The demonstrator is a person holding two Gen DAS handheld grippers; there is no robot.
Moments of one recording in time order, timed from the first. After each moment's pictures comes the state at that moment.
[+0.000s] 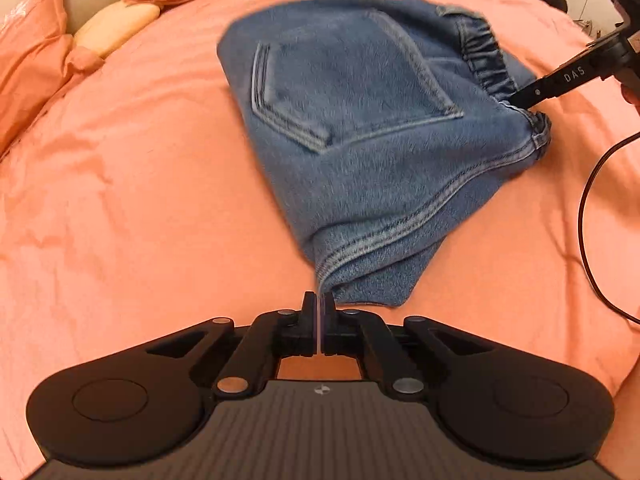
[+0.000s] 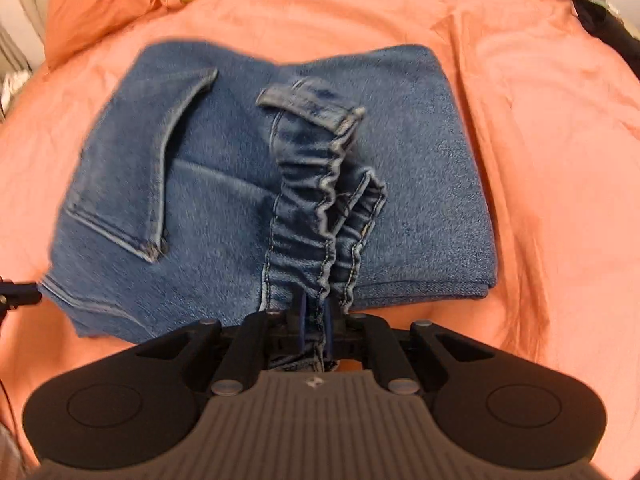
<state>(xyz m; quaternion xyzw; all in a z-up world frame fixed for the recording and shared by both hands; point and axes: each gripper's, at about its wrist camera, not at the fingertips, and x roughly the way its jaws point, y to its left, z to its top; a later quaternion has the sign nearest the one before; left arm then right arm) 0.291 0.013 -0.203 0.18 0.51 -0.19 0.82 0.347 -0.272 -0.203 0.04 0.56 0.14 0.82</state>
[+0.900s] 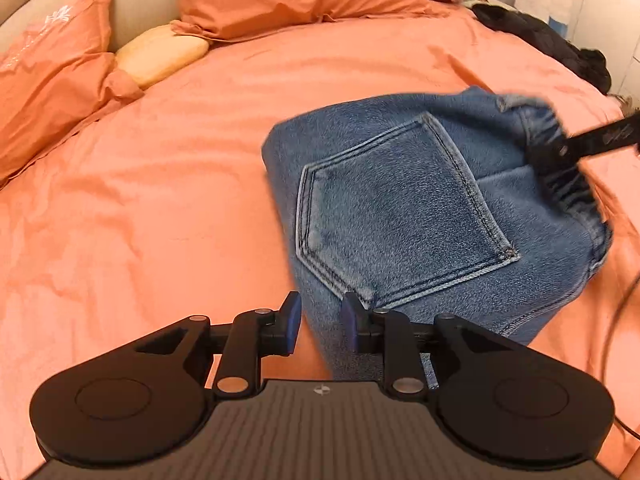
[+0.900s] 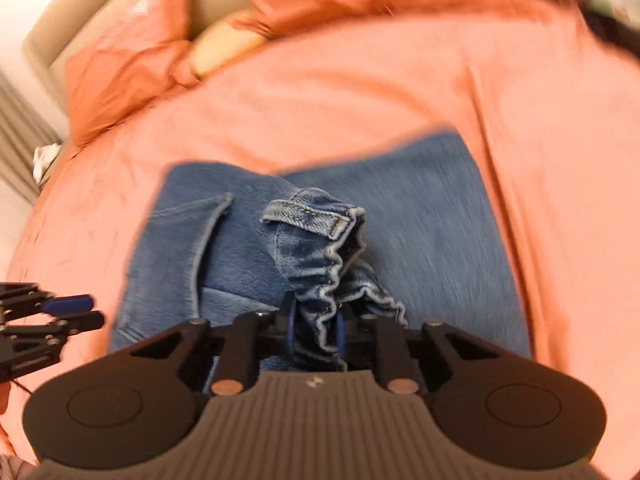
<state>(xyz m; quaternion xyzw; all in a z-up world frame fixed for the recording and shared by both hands) 0.349 0.008 -0.177 0.12 0.47 -0.14 0.86 0.398 -0.259 -0.157 0.10 0.48 0.17 0.86</state>
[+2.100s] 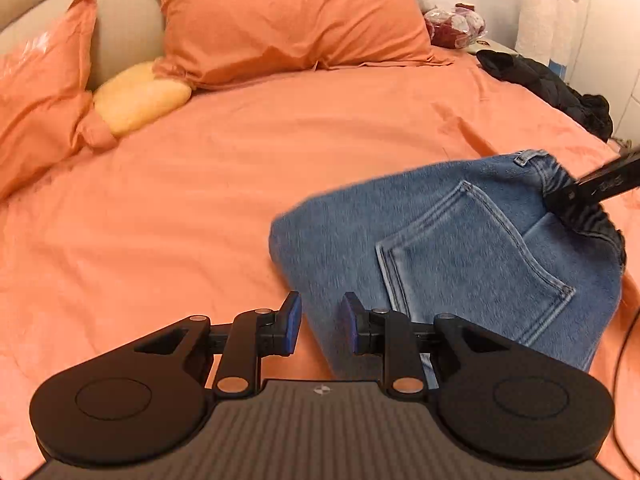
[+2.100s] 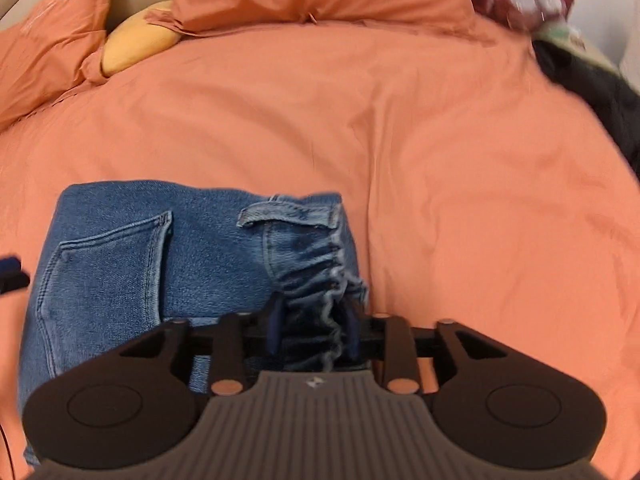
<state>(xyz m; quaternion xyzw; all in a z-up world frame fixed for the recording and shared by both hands) 0.425 -0.020 -0.180 0.10 0.42 -0.16 0.89 0.472 -0.316 -0.172 -0.01 0.51 0.07 0.86</state>
